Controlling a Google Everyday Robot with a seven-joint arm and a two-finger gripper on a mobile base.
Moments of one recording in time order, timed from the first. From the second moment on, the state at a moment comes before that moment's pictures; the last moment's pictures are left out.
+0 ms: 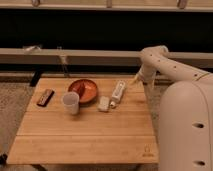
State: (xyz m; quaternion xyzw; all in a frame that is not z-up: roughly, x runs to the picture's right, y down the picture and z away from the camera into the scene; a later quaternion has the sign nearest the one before) arm 0.232 -0.009 0.875 -0.23 -0.17 -0.54 0.79
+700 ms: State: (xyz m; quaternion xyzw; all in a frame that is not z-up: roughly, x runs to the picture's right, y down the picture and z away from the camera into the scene) arm 0.174 -0.015 0.879 -0.21 -0.16 -0.59 0.76
